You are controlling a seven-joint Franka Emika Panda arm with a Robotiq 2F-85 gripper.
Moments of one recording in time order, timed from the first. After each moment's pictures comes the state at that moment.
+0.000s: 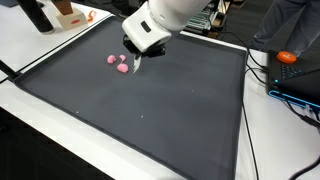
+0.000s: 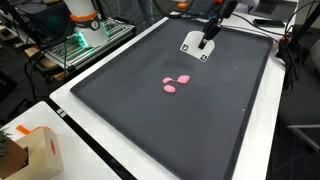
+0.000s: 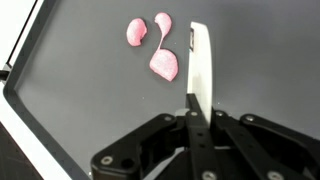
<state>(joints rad) 0.30 0.62 0.04 -1.53 -0.53 1.77 0.03</state>
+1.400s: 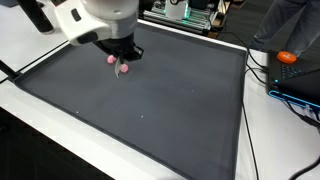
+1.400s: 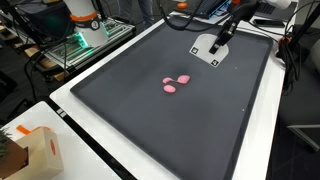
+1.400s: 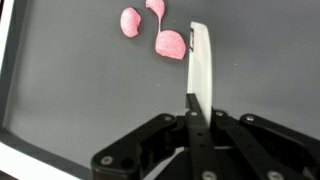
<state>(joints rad) 0.19 0.78 0.02 -1.18 -0.30 1.64 0.04</state>
